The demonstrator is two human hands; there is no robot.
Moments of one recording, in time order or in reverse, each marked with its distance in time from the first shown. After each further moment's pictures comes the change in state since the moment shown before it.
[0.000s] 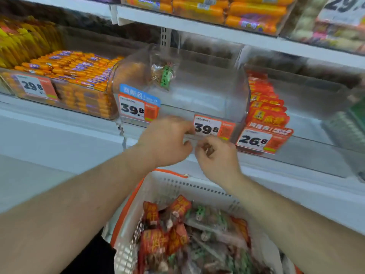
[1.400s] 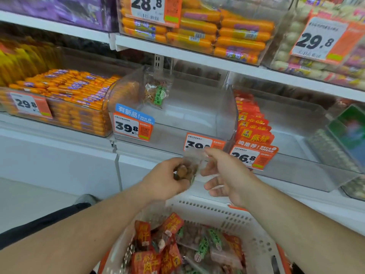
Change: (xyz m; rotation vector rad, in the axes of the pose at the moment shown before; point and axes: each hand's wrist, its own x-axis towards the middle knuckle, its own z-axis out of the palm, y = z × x) left_hand -0.027 0.006 0.045 -0.786 -0.209 -0.337; right_hand 0.013 -0.053 -0.061 0.434 -0.311 1.017
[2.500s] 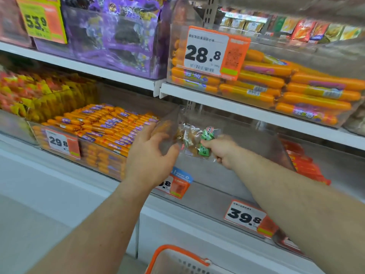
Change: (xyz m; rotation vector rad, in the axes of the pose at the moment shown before) left_hand 0.081 -0.001 -0.149 0.374 0.785 0.089; right_hand 0.194 -0.154 0.081 -0.191 0.087 -0.309
